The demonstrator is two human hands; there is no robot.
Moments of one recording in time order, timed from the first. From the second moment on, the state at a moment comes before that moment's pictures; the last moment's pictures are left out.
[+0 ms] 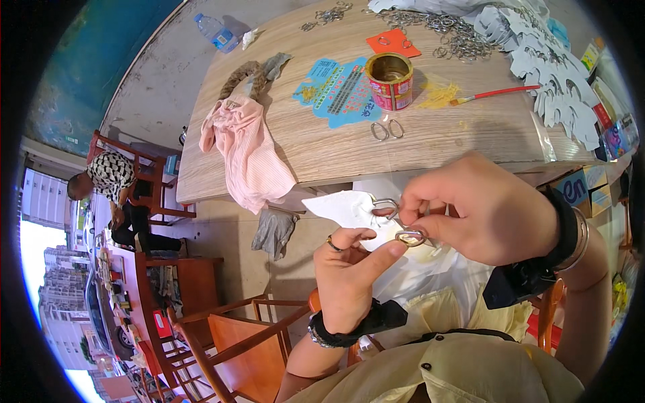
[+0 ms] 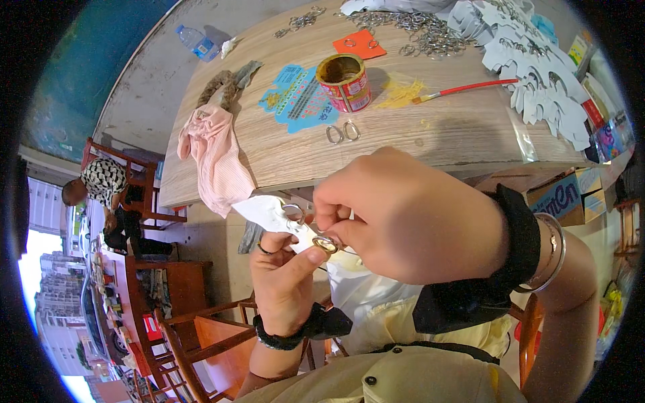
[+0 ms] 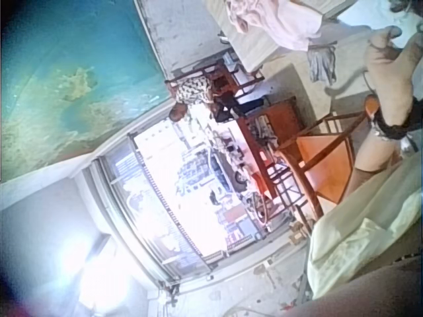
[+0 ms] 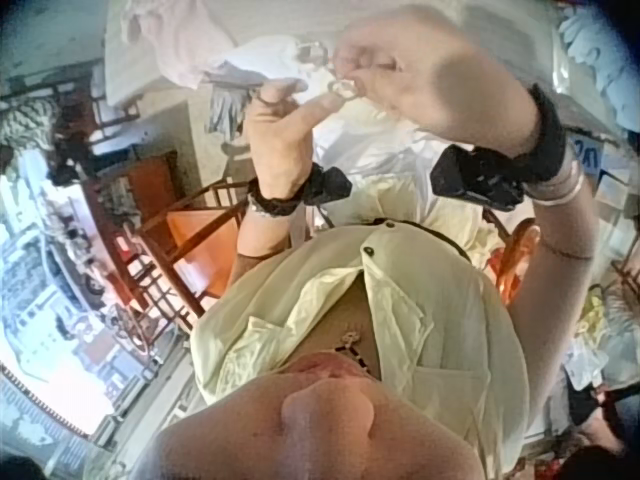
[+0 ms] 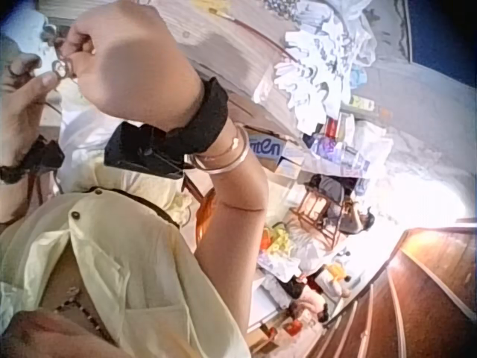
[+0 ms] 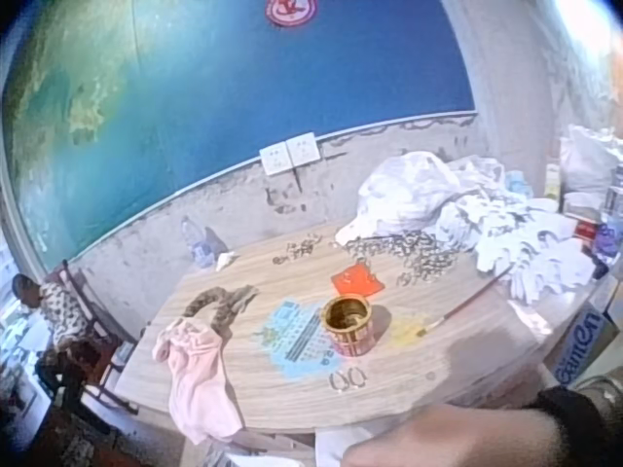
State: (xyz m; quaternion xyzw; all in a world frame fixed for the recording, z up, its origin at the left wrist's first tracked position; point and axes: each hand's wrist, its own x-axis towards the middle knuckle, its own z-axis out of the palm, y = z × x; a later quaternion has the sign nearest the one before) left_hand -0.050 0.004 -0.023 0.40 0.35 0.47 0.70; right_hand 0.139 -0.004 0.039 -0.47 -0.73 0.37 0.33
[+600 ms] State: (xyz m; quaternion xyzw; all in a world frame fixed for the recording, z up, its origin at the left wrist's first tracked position) left_hand -0.055 0.014 -0.037 0.30 0.30 0.48 0.77; right_hand 0.135 0.002 0.042 -0.52 -0.66 0.42 0.33
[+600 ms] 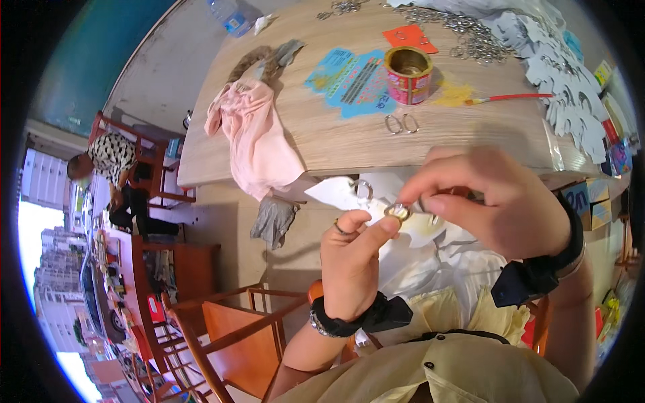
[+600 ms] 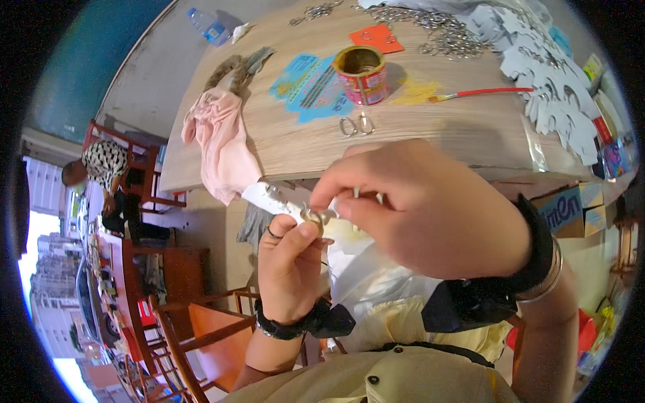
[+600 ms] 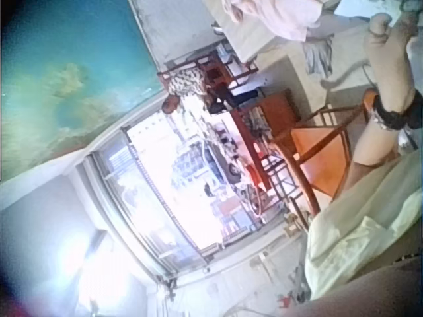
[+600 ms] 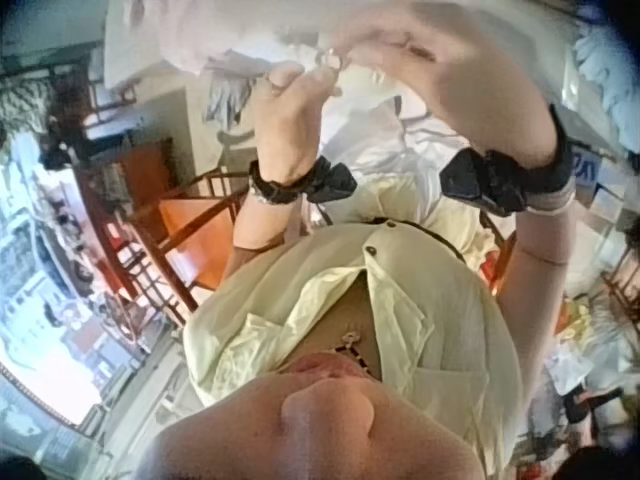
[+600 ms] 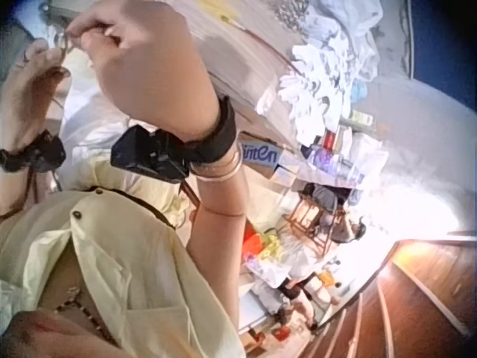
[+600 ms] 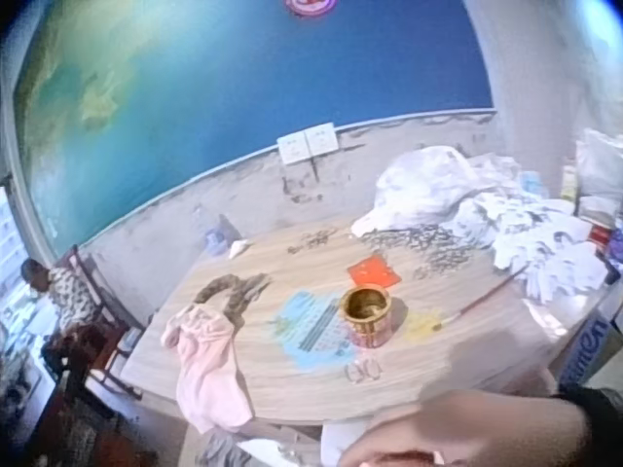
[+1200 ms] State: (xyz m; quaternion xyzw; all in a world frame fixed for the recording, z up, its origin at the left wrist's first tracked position) left_hand -0.049 0.011 -0.036 0.31 0.30 0.55 0.71; right_hand 0.081 -0.011 -0.003 -0.54 -0.68 -0.08 0.49
